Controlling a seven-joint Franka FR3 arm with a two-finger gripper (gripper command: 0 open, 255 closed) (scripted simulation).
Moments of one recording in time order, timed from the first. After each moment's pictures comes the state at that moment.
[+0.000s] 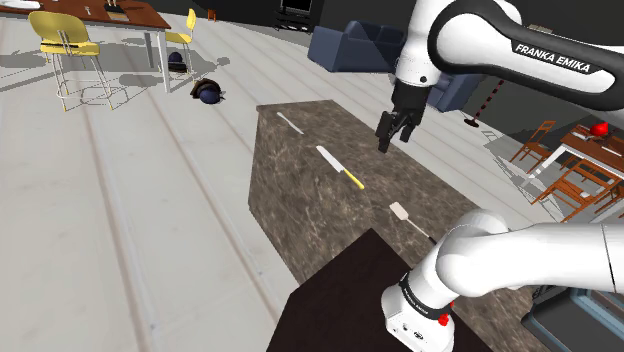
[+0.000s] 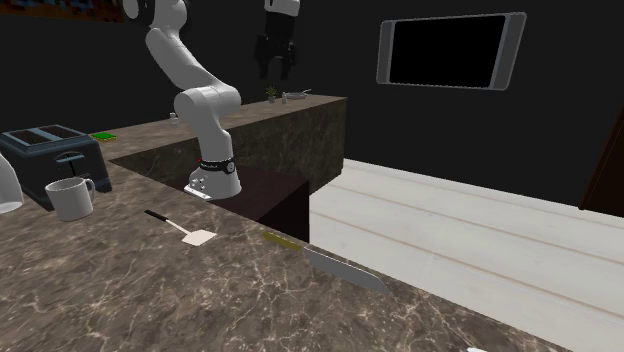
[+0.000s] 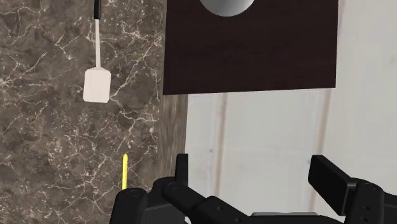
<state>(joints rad) 0.02 -0.76 0.00 -2.35 -0.09 1.45 0.10</state>
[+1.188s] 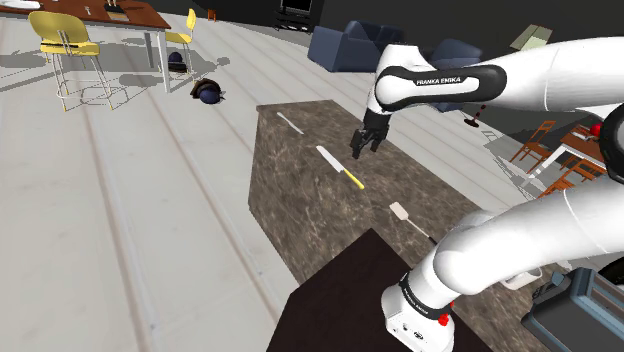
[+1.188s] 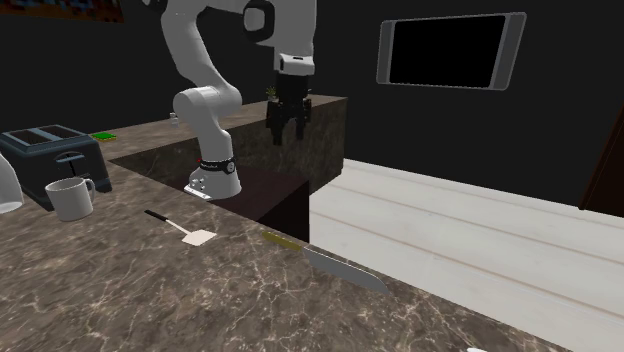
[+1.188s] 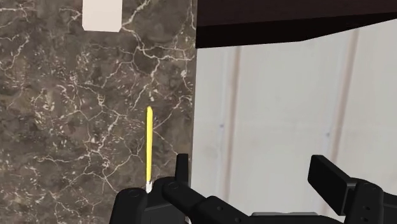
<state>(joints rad) -0.04 -0.39 -0.22 -2.43 -0.17 1.99 -0.08</state>
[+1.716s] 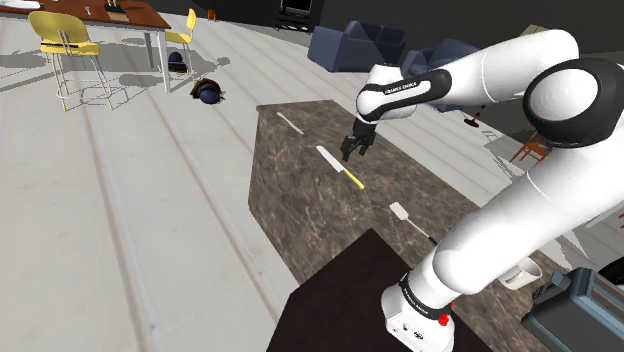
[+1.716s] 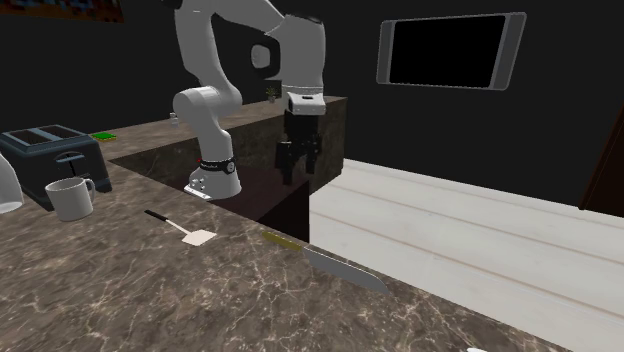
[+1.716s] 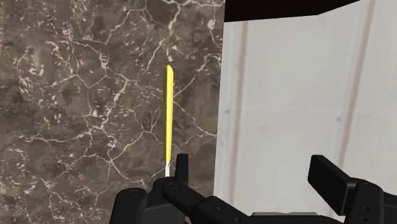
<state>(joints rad) -0.05 -0.11 -0.31 -2.35 -0.10 2.22 -0.19</state>
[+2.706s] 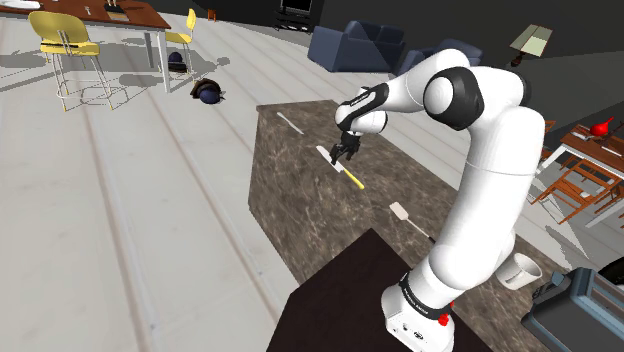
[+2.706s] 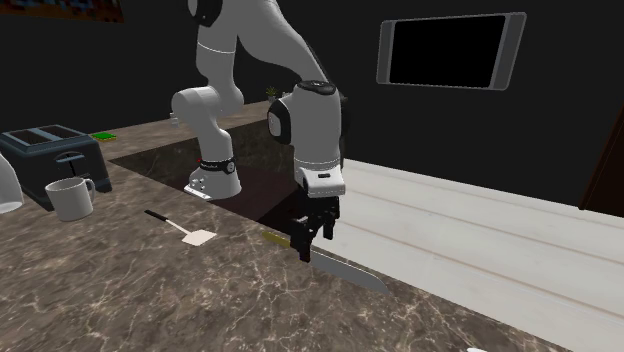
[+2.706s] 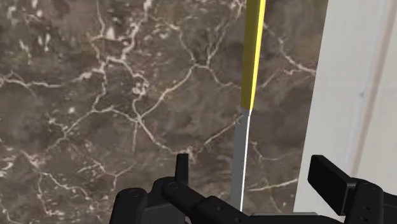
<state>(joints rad) -0.16 0.39 -0.31 -2.05 0.17 2.43 -0.46</state>
